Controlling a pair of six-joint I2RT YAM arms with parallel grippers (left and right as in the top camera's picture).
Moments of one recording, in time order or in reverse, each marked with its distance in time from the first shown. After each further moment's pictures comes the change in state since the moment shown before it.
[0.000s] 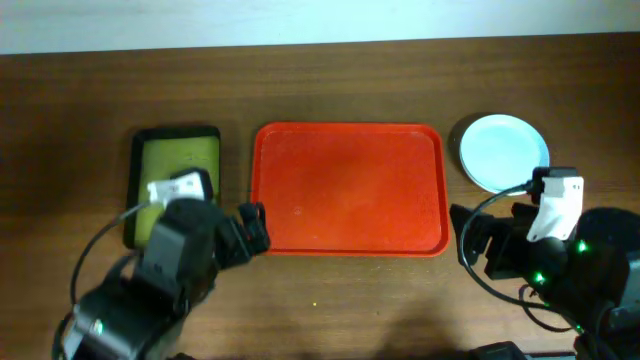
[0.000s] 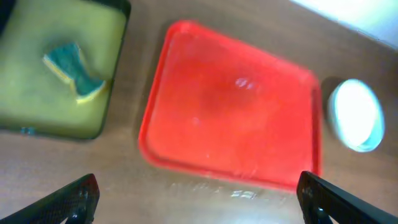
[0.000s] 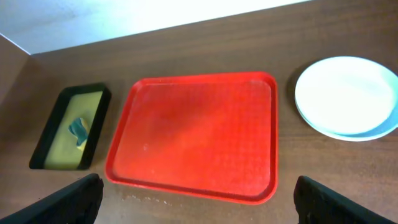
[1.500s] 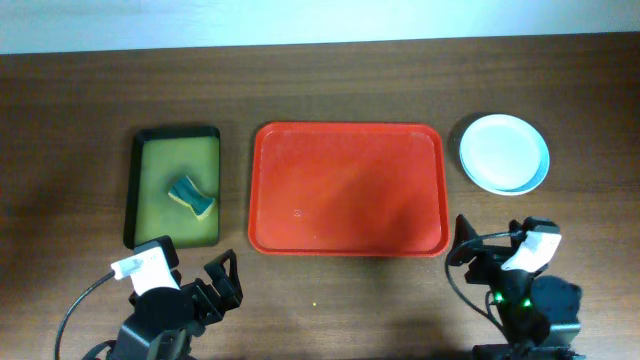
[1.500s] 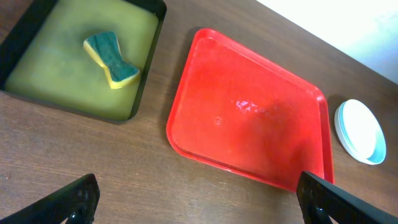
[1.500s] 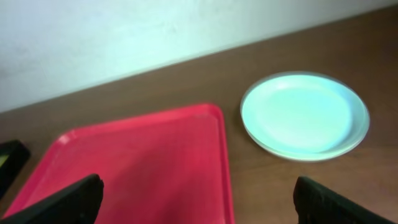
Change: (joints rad) left arm -0.074 -0.403 -0.280 -0.027 -0.134 -0.101; right arm -0.188 -0.563 -0.921 0.683 0.070 -0.014
